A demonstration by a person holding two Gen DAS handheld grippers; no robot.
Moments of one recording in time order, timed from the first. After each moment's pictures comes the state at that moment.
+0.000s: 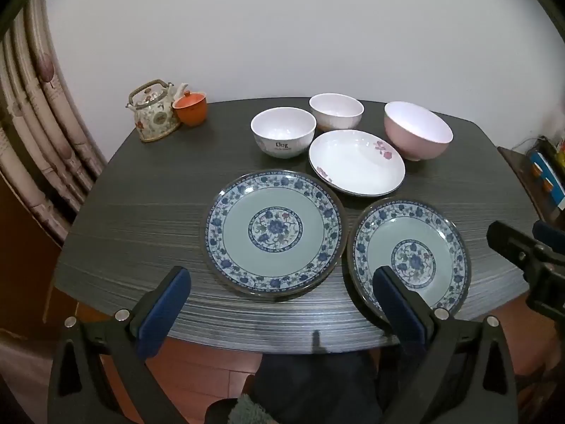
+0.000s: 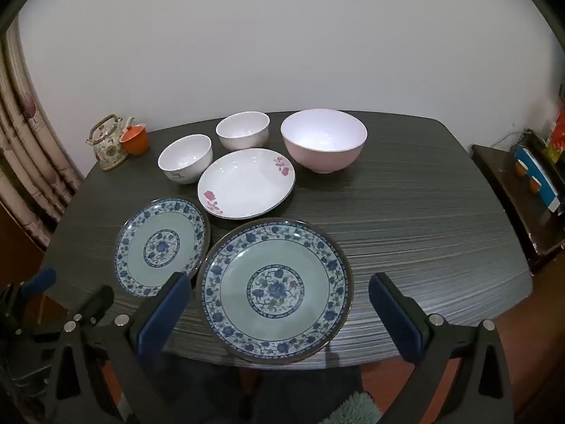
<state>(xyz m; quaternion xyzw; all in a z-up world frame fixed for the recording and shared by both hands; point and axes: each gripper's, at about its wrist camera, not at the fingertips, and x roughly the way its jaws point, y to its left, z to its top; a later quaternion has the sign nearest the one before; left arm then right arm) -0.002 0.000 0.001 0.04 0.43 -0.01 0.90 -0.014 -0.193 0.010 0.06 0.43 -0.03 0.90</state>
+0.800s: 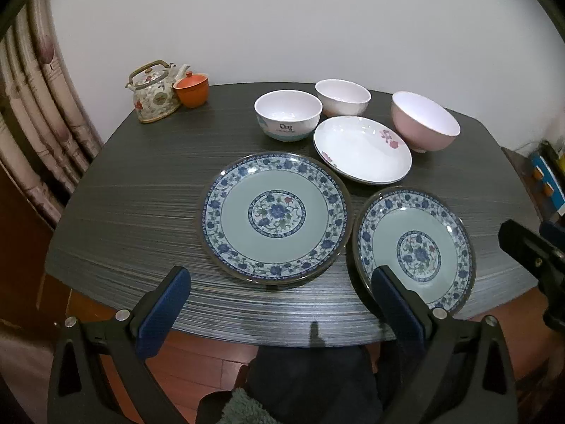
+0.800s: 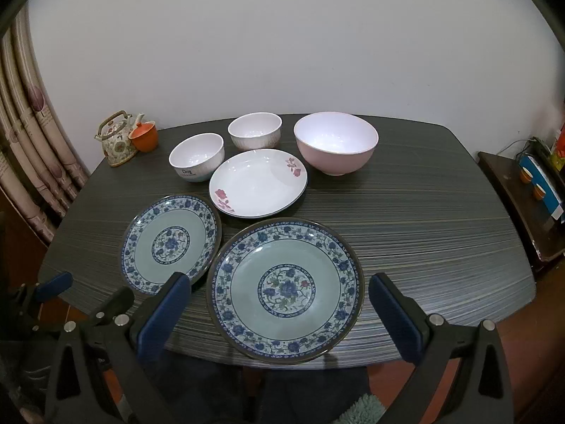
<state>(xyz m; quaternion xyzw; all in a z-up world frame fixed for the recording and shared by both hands) 0.005 0.007 -0.021 0.01 0.46 -0.02 0.89 -0.015 -0.181 0.009 0.04 0.42 -0.02 0.90</state>
